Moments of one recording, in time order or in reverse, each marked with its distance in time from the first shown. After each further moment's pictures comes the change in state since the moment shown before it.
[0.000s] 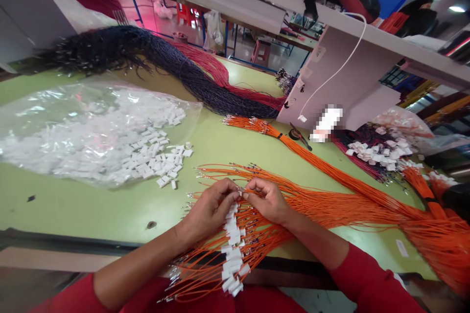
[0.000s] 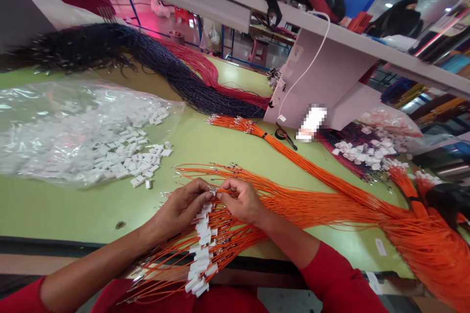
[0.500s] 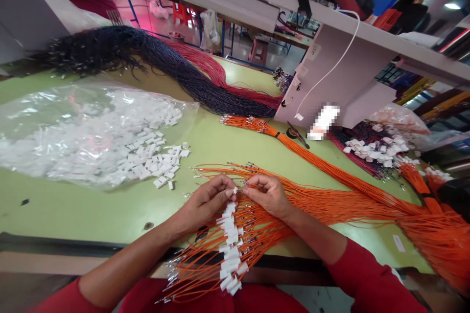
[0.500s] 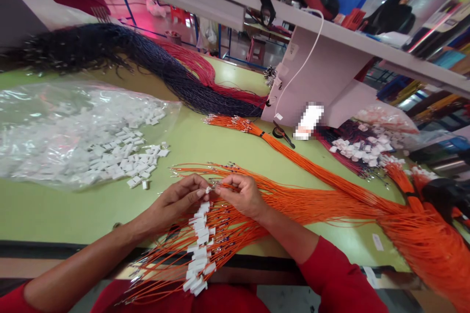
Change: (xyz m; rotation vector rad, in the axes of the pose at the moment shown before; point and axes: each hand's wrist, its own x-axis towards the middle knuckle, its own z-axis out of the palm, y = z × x) left_hand 0.001 -0.001 -0.010 -0.540 -0.164 -0.180; right_hand 0.004 0.006 -0.002 0.069 0.126 0.017
